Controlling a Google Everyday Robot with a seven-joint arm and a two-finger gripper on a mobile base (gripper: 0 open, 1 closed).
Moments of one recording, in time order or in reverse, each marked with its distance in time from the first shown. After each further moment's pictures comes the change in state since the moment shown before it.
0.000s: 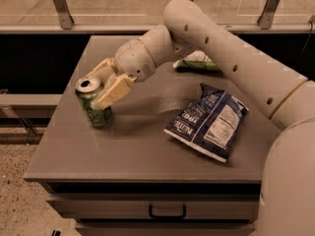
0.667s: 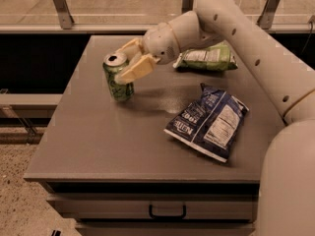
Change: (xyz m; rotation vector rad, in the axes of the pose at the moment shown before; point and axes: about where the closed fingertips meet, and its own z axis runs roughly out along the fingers) arm 0.017 -0.037 -0.081 0.195 0.006 0.043
